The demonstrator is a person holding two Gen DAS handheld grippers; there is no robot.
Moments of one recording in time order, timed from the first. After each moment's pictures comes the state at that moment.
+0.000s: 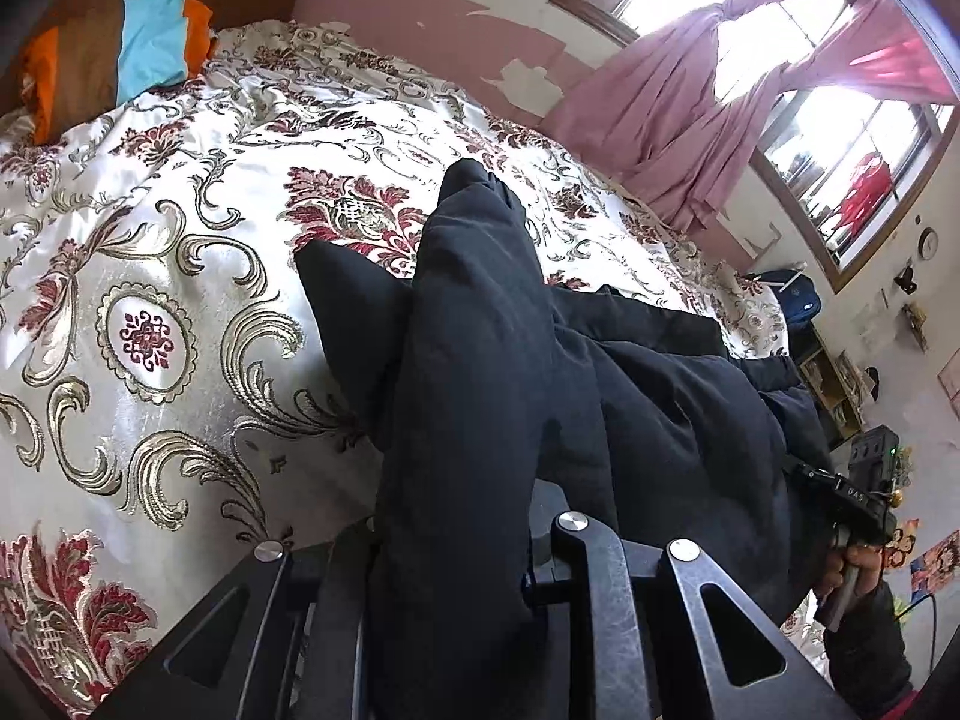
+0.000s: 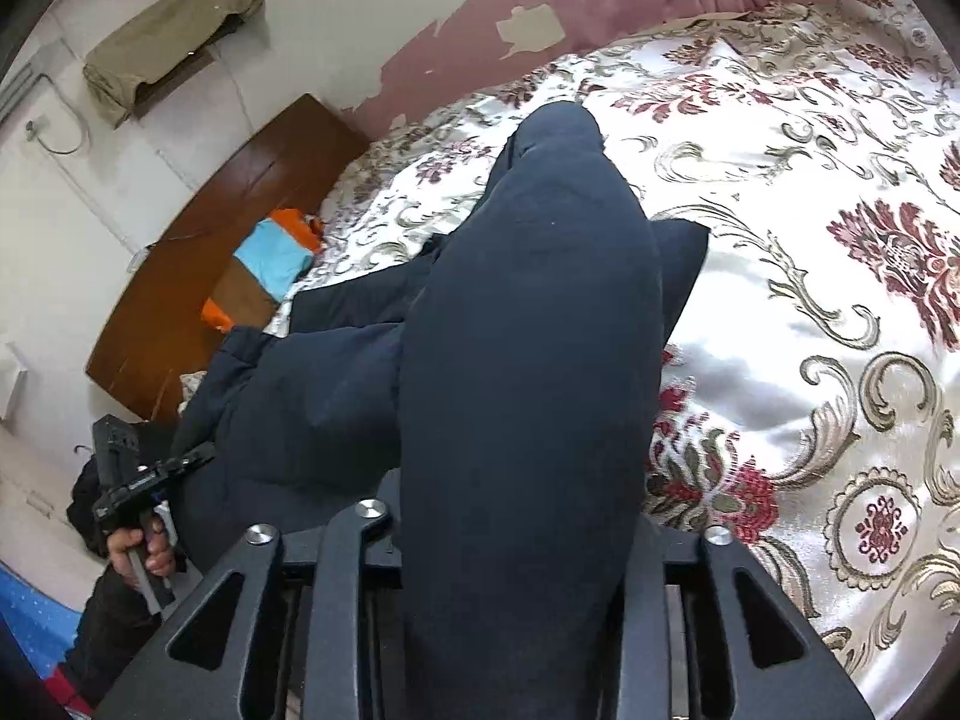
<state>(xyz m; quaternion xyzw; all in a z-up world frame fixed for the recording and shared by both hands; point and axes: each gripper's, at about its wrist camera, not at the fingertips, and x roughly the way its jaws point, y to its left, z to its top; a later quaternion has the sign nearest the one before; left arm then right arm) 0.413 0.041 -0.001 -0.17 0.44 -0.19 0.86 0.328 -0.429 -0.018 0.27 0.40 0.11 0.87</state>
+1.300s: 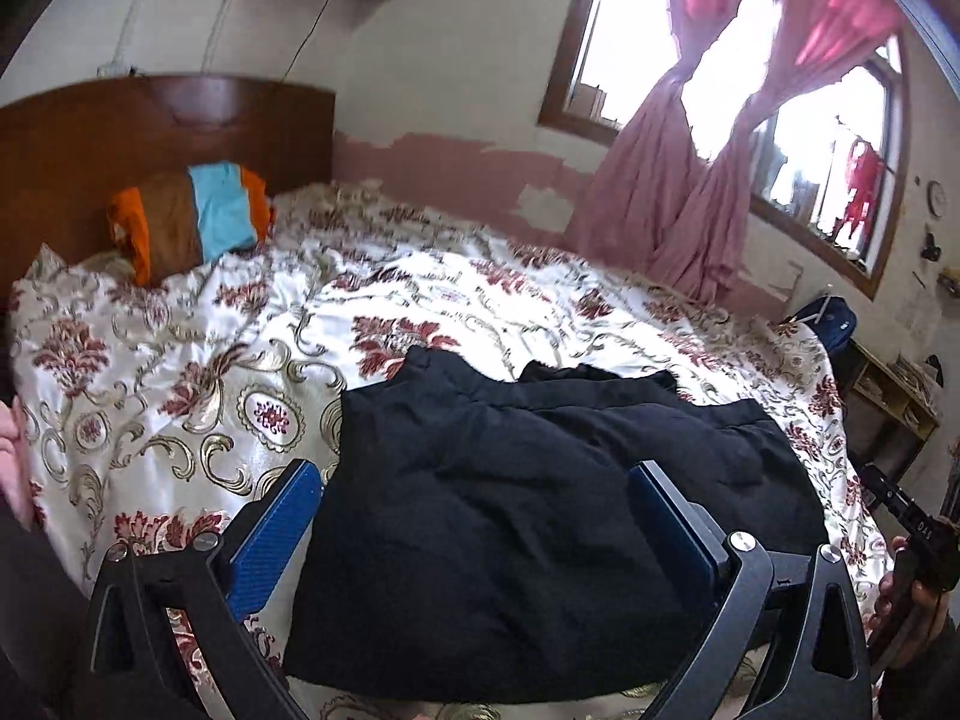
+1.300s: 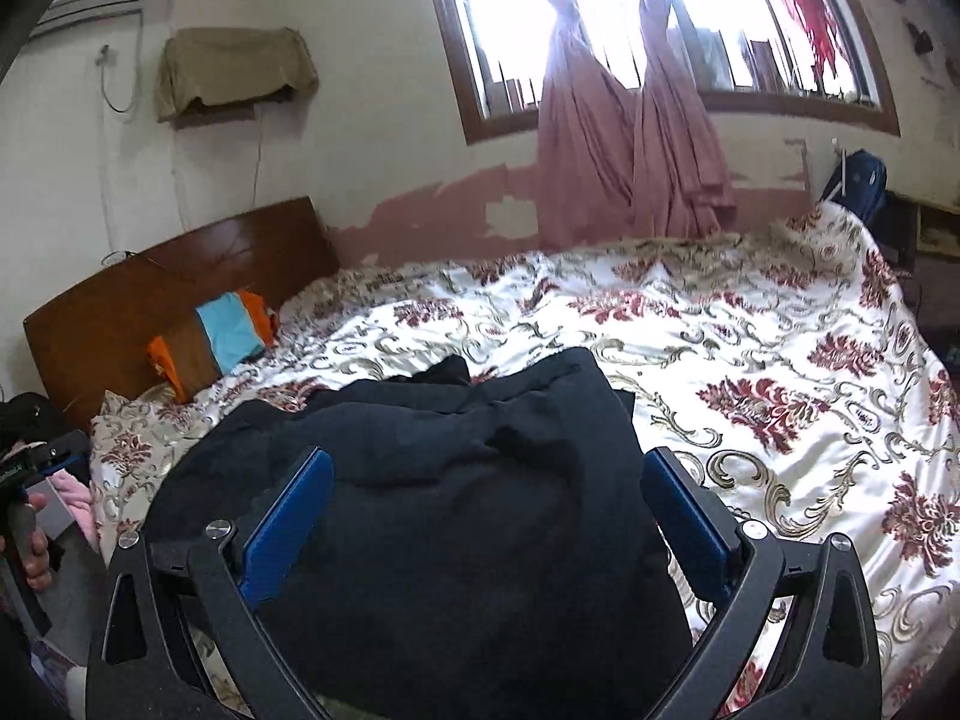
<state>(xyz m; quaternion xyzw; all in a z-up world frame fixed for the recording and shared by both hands) 0.260 0.013 0.079 -0.08 0.27 -0.09 0.96 0.179 -0.356 0.062 0.12 0.20 -0.03 0.97</state>
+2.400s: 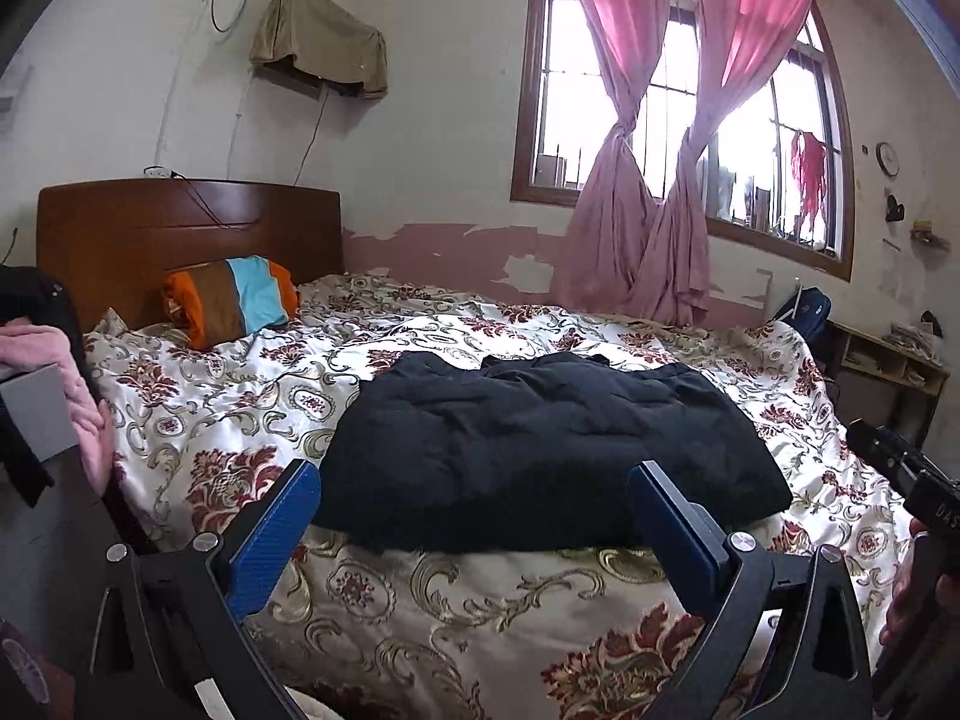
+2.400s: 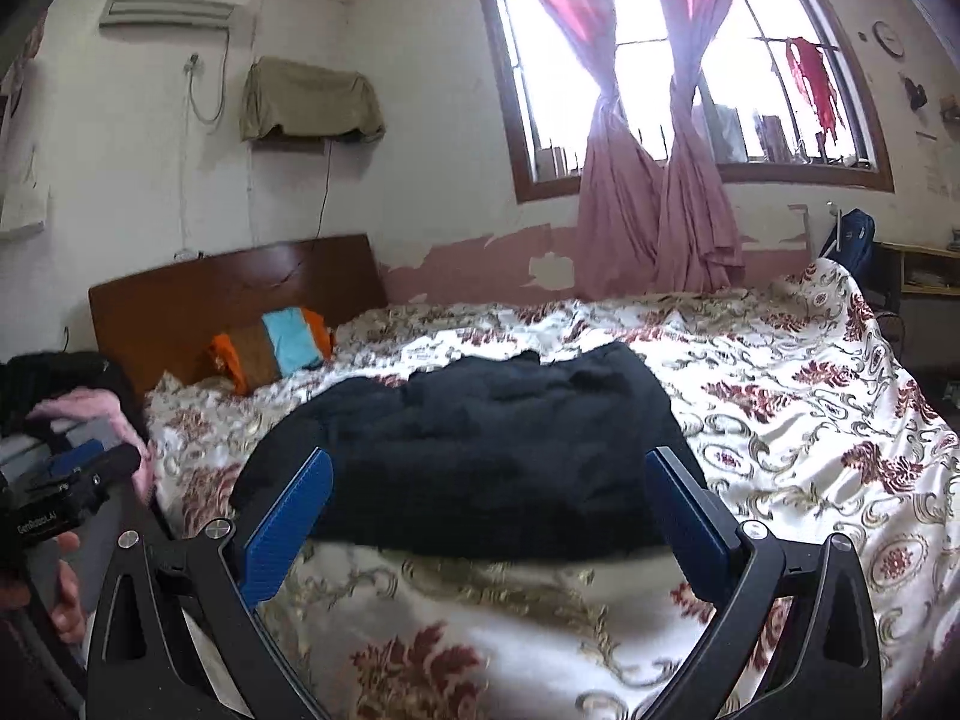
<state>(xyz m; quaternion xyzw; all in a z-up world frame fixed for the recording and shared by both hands) 0.042 -0.032 0.065 -0.03 0.16 -0.06 0.98 -0.004 -0.269 0.050 0.08 0.13 -0.01 0.99</state>
